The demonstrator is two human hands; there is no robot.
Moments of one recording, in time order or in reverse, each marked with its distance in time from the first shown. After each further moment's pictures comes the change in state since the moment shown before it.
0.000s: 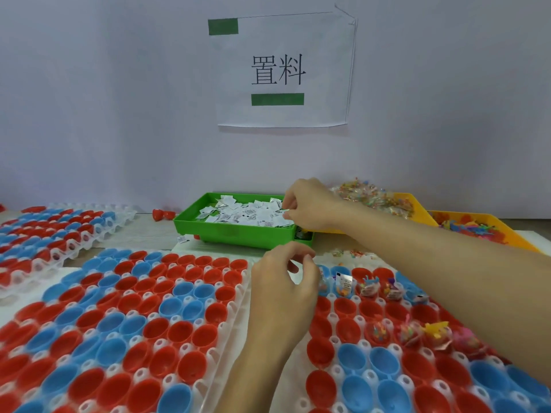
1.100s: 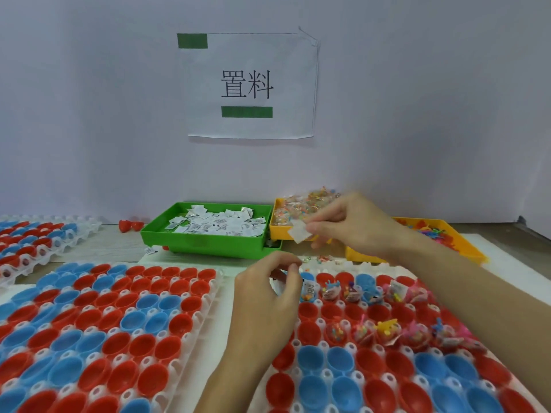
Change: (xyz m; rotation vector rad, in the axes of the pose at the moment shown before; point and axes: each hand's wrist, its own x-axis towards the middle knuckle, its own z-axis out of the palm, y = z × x) left_hand -0.008 0.013 0.011 -0.099 -0.076 0.027; right_hand -0.111 0.044 -0.050 0.554 0.095 0.055
